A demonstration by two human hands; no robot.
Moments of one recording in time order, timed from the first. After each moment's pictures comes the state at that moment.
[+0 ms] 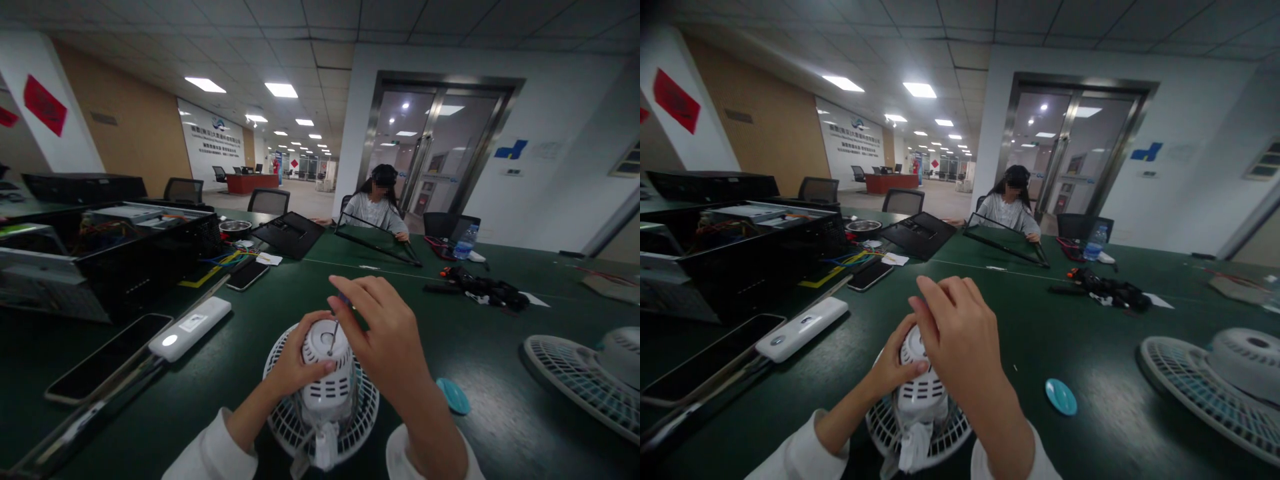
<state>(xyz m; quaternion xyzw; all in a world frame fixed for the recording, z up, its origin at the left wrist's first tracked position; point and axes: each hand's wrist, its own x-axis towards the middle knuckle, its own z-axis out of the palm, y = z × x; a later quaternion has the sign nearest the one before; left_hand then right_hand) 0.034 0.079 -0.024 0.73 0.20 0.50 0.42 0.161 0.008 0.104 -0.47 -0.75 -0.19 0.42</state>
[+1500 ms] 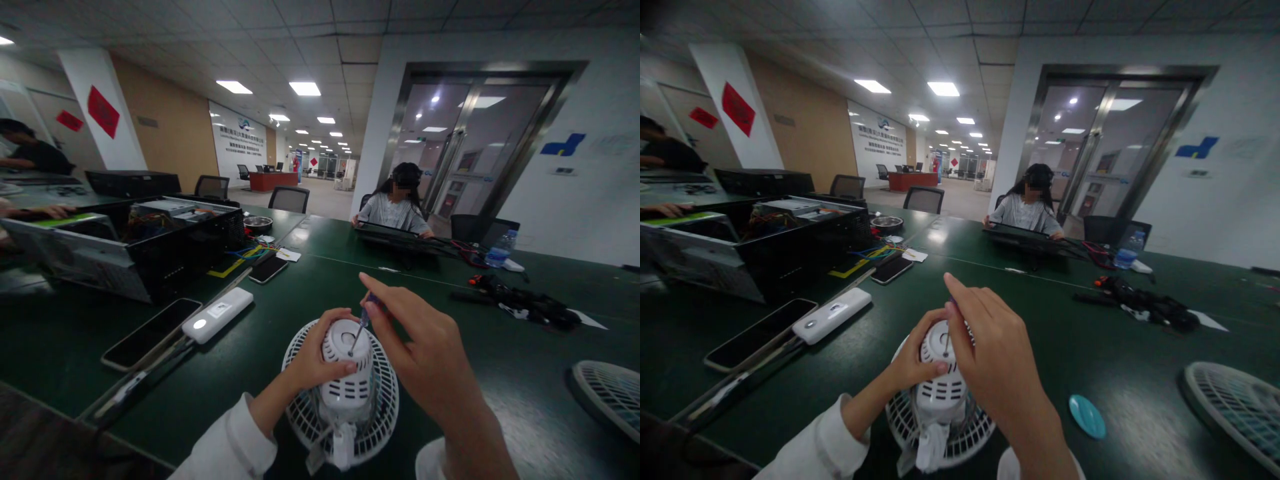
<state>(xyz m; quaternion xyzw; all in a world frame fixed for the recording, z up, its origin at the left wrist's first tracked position) 0.034 0.079 -0.020 0.72 0.15 0.51 0.45 0.169 0.004 0.108 -0.43 -0.79 -0.17 0.41</state>
